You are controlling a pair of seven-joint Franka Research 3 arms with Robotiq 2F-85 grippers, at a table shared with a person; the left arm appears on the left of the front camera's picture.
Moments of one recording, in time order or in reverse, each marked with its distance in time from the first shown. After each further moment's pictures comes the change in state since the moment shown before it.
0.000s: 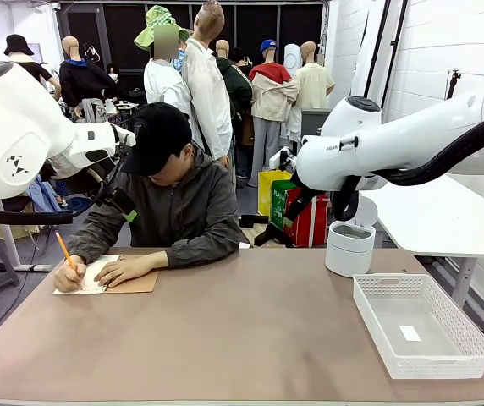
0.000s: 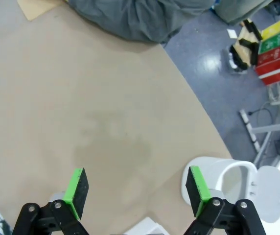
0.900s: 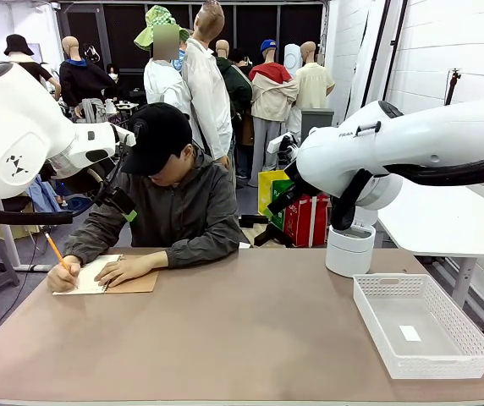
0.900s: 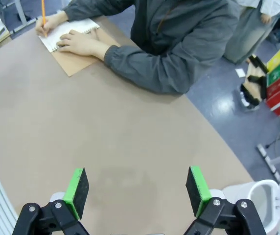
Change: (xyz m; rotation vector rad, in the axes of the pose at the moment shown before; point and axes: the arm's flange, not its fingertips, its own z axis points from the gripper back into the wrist) left arm 0.000 0.000 0.000 0.000 0.000 0.000; right arm -0.009 0.056 0.041 0.045 -0.283 -0.079
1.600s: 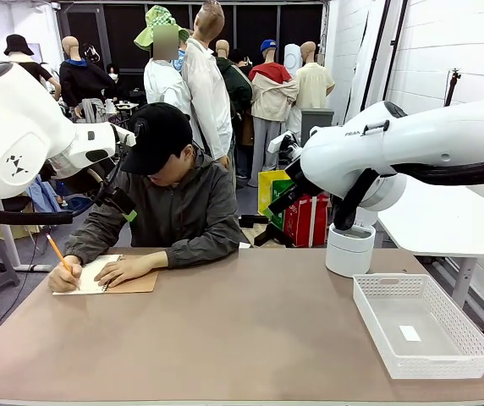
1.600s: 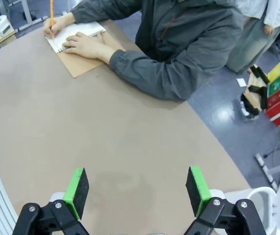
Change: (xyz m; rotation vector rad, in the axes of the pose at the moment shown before) left arm 0.000 0.000 0.000 0.000 0.000 0.000; right arm -0.001 0.002 0.005 0.016 -0.023 0.039
